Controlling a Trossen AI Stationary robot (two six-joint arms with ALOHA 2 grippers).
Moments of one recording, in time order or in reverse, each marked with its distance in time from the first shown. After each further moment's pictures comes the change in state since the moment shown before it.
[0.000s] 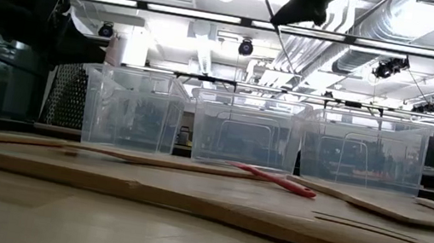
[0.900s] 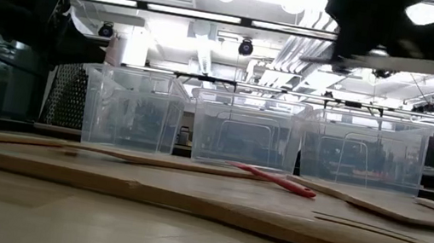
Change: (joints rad) left arm 0.000 0.000 0.000 0.000 -0.003 0.000; right arm 0.641 0.136 -0.154 -0.256 0.069 1.607
